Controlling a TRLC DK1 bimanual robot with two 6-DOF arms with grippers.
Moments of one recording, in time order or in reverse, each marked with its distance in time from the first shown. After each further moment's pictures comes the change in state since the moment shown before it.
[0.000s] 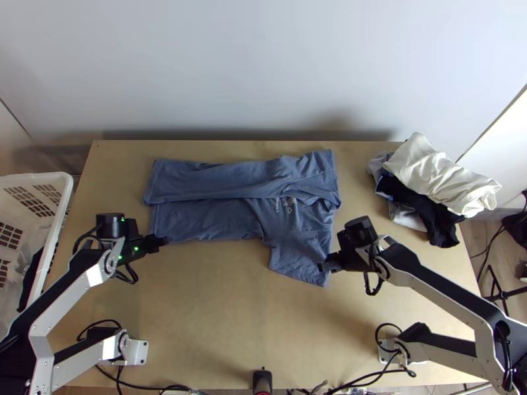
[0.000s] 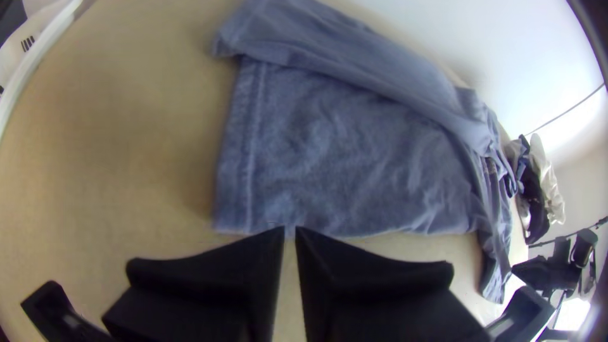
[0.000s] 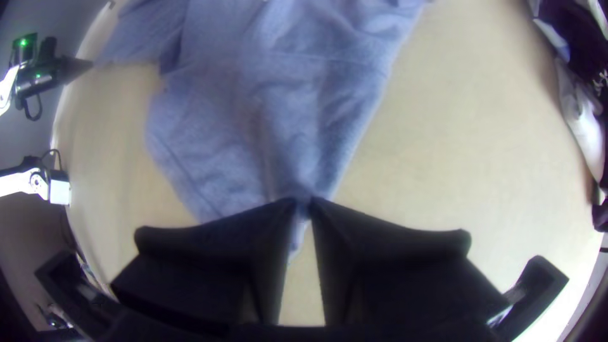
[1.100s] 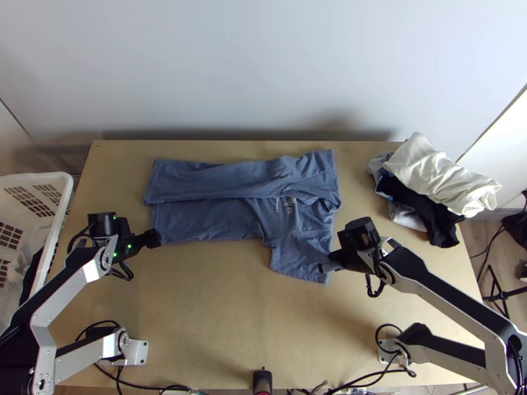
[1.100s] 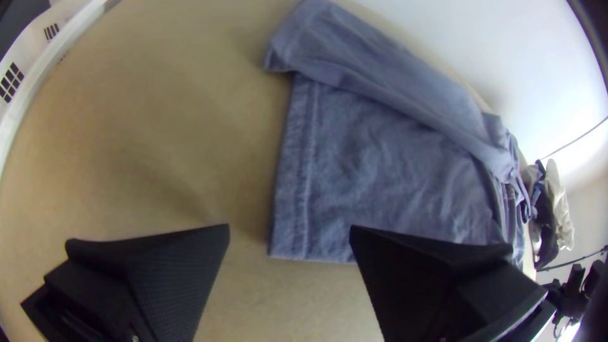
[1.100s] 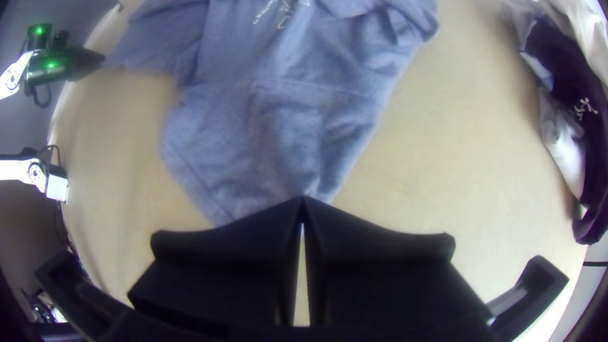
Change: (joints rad) left arm 0.089 0.047 0.005 0.037 -0.034 0.015; right arm 0.040 -0.084 0.018 -0.027 0.066 -0.016
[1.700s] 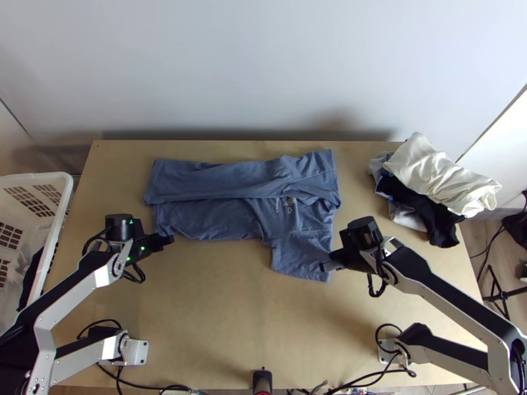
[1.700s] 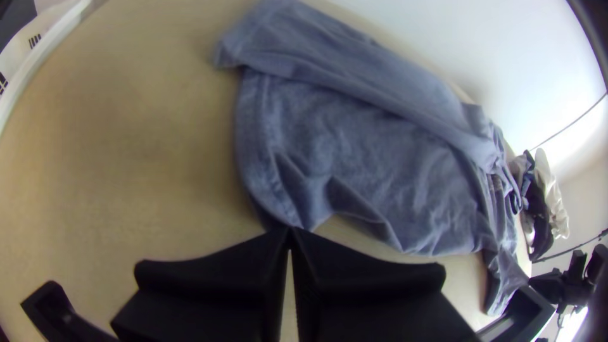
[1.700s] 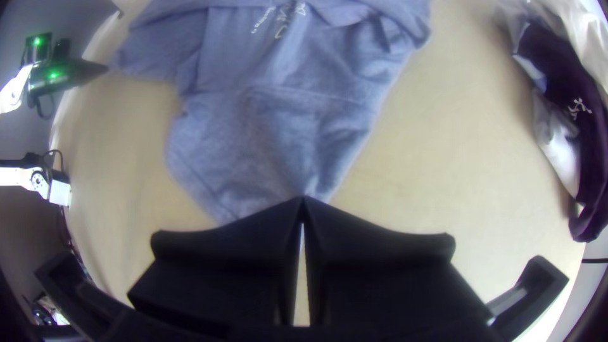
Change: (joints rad) left arm -0.135 -0.005 -0.042 0.103 -0.034 -0.091; right arm -0.012 -0.022 0.013 -0.023 0.000 0.004
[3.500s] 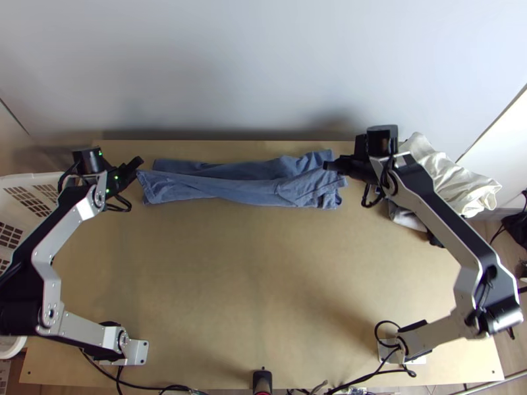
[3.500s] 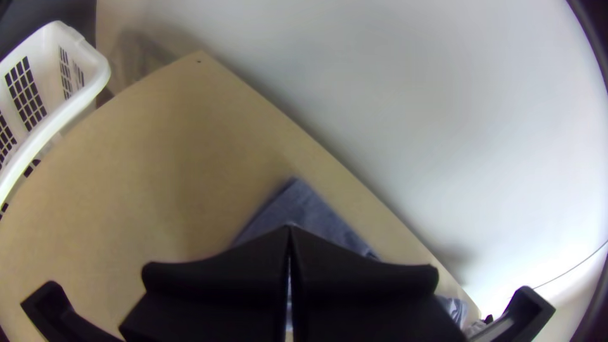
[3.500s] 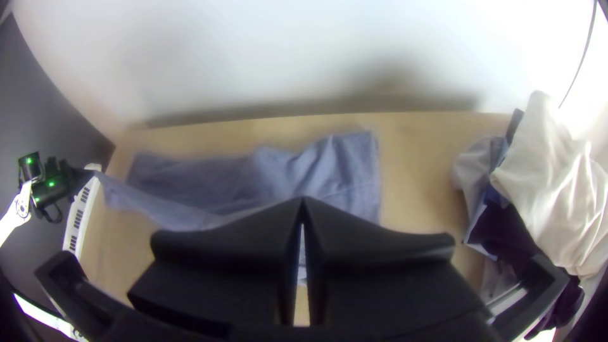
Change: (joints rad) left arm 0.174 0.368 0.618 -0.029 -0.053 -0.266; right arm -0.258 0.458 0.731 0.045 0.000 0.041
